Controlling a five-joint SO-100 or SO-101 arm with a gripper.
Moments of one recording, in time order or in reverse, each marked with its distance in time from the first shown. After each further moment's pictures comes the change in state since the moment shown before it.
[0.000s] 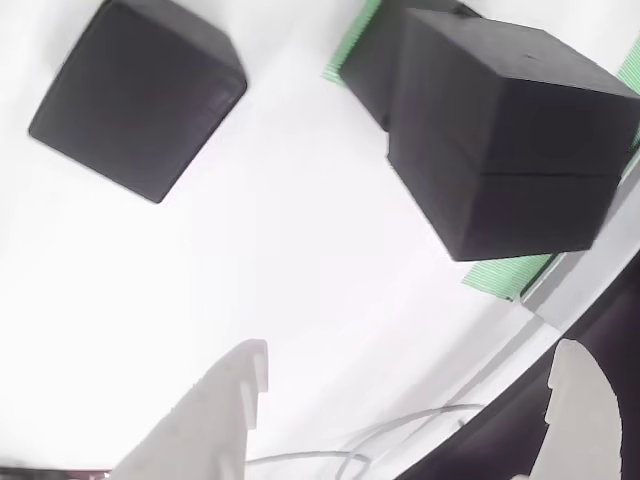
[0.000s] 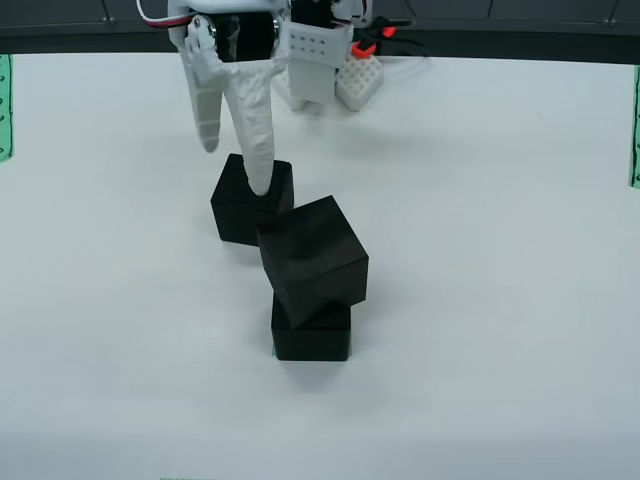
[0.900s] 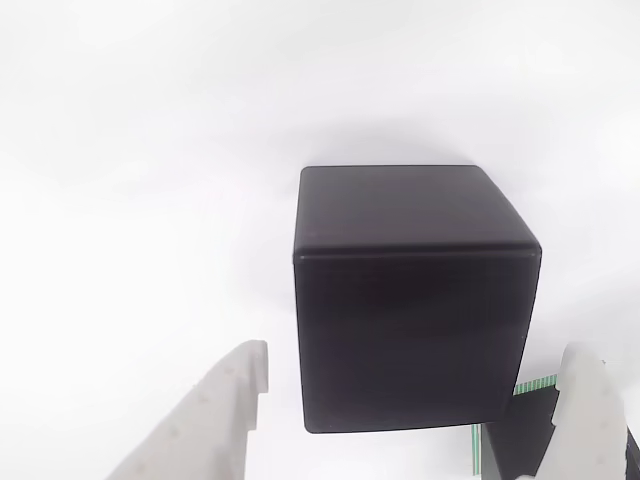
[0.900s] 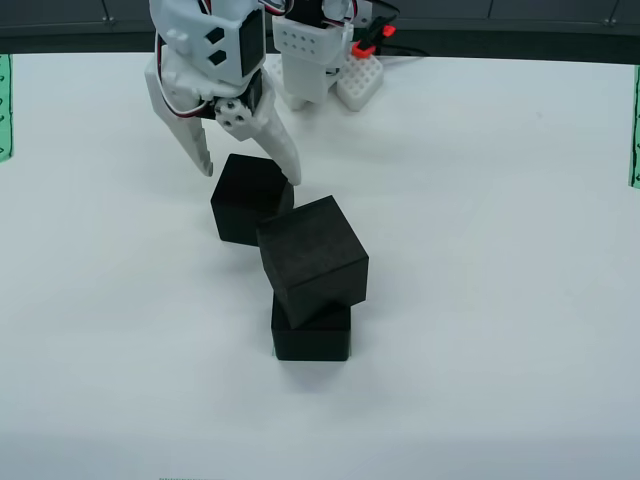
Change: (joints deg) arm 7.3 -5.1 21.0 -8.9 -51.4
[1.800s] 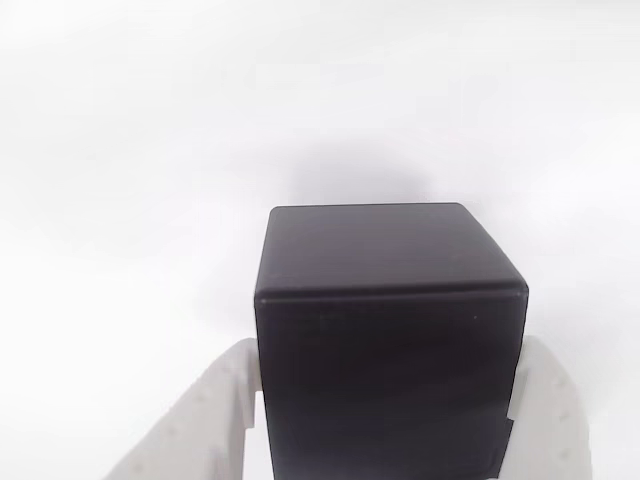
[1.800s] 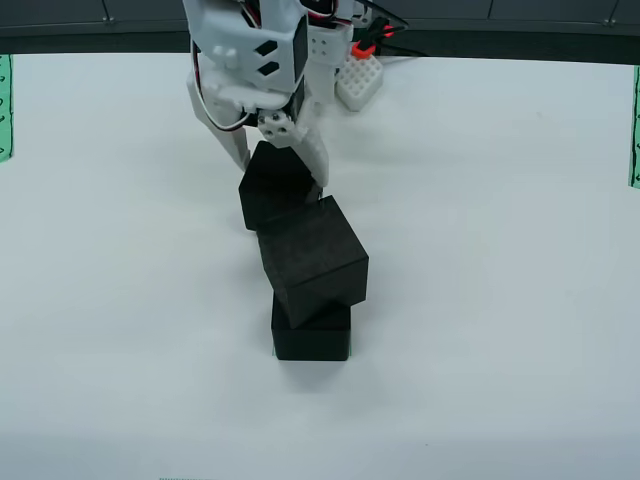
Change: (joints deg) arm -10.8 -2.3 -4.4 8.0 13.5
